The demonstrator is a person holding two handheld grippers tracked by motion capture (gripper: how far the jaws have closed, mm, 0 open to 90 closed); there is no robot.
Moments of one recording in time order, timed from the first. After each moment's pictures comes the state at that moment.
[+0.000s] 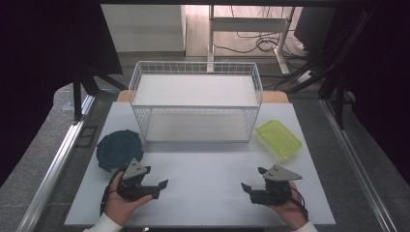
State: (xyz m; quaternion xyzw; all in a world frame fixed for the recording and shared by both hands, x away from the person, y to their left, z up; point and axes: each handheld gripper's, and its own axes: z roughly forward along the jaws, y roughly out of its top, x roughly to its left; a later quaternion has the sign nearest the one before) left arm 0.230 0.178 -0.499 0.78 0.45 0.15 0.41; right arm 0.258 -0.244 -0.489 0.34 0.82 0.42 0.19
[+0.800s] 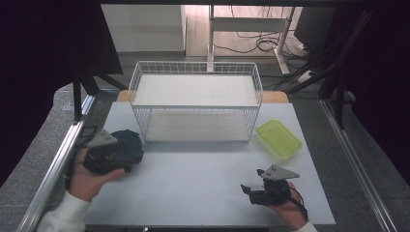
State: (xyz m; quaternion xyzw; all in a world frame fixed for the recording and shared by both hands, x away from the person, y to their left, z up) left arm 0.262 0.250 -0.405 0.77 0.46 0.18 0.40; right arm 0.260 -0.242 -0.491 0.35 0.83 0.40 0.17
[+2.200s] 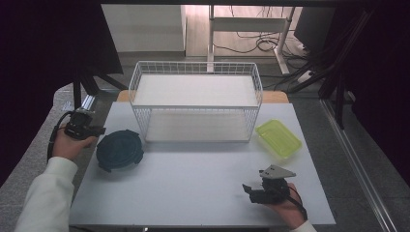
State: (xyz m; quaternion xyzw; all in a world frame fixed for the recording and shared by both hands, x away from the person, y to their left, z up) left arm 0.374 0.368 -0.466 0.77 0.55 0.17 0.25; right arm 0.266 -0.243 -0.503 0.37 0.83 0.36 0.18
